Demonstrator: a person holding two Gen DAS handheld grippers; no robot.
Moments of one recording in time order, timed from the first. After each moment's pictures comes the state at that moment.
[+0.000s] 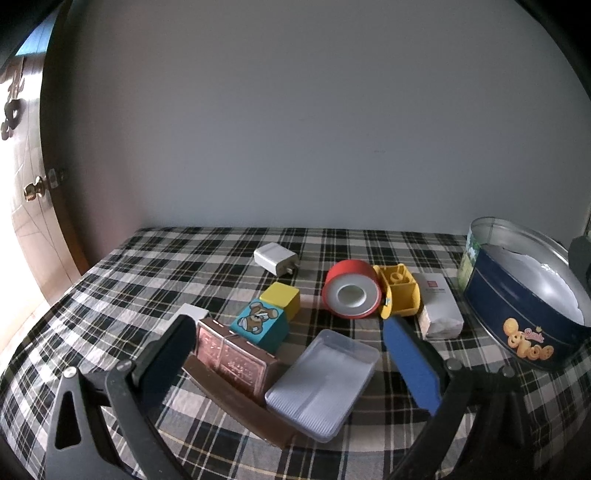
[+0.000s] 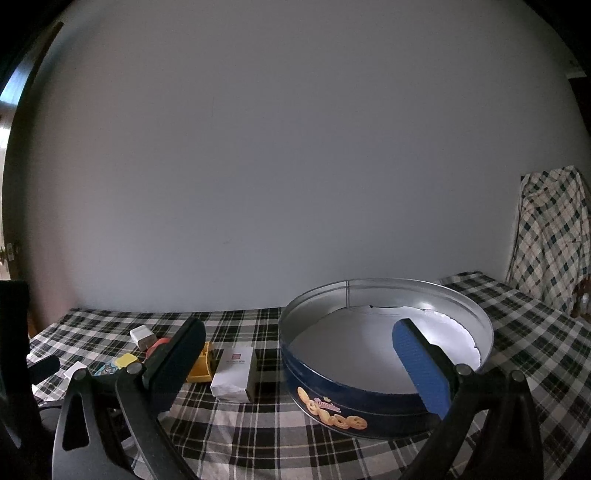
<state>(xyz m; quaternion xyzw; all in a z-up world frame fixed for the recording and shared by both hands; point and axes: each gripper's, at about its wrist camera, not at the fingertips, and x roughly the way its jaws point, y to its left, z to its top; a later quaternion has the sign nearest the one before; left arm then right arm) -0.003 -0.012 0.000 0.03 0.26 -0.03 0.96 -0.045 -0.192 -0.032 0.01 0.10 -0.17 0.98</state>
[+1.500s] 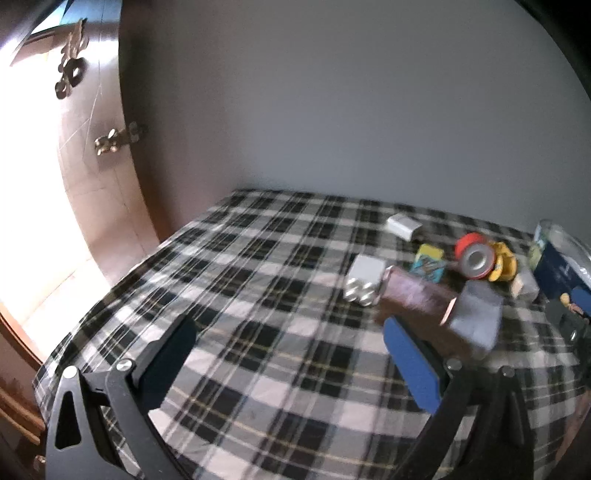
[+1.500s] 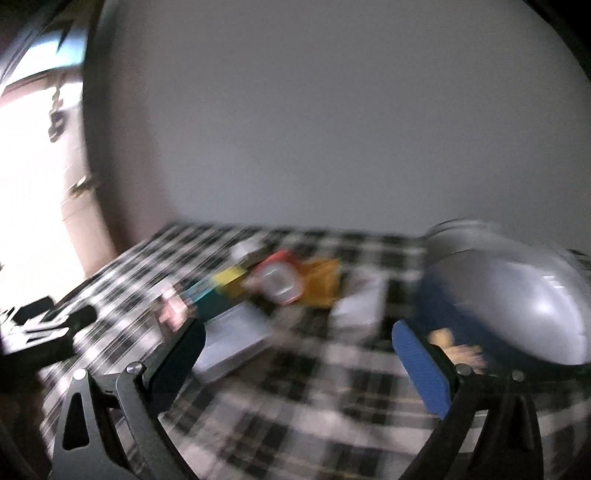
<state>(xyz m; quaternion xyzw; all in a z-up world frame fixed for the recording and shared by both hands) -0.045 0.128 0.000 0.00 0.31 0.07 0.95 -0.011 -0.142 -0.066 -0.01 0.27 0.08 0.96</state>
